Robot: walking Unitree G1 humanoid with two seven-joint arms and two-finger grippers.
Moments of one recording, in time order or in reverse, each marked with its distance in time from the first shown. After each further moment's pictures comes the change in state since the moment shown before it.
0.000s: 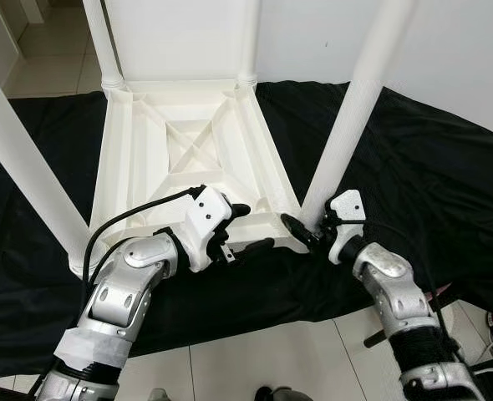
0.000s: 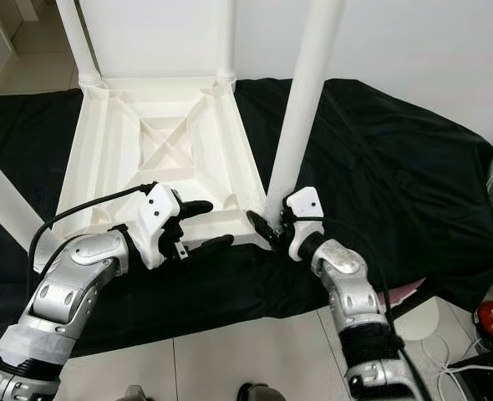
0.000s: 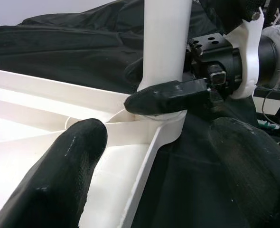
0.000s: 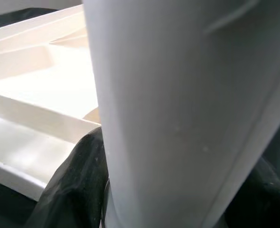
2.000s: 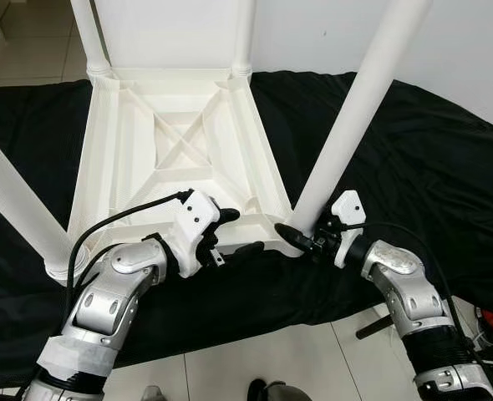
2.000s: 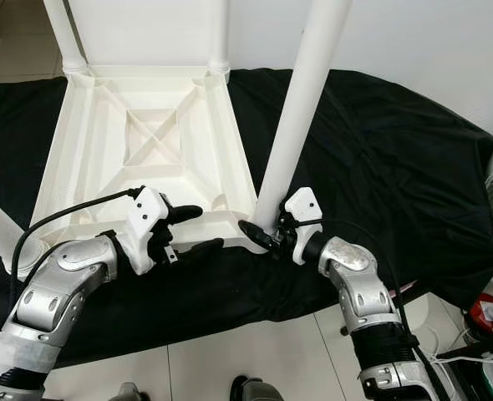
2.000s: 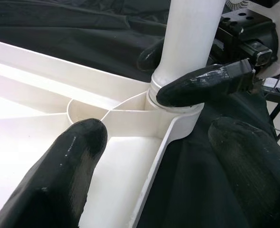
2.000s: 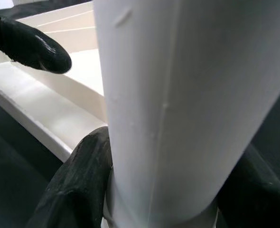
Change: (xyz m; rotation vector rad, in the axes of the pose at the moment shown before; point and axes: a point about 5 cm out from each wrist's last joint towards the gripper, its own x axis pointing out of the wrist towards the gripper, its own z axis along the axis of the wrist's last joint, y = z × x) left arm -0.013 -0.001 -0.005 -0.044 0.034 -0.005; right arm -0.011 0.008 0.012 -0.065 -0.012 0.307
